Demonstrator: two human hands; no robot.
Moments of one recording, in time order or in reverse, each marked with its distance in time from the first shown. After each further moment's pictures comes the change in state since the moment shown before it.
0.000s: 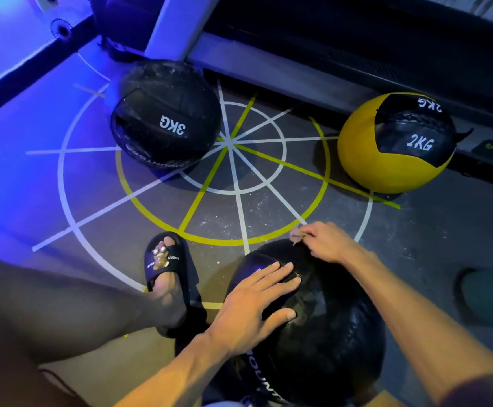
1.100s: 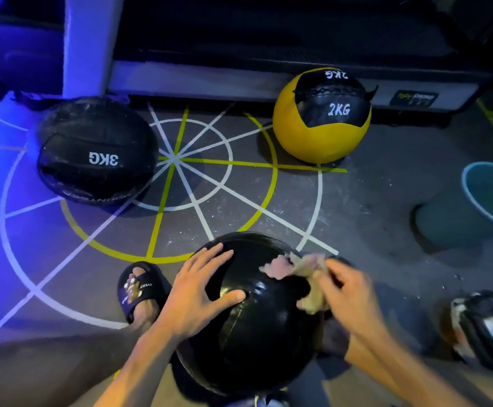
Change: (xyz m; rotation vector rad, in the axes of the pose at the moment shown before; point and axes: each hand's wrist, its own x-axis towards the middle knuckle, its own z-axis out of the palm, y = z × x) left_hand 0.012 -0.005 -0.051 0.032 -0.094 -0.132; right_hand -0.166 0.050 0.099 0.490 0.814 0.151
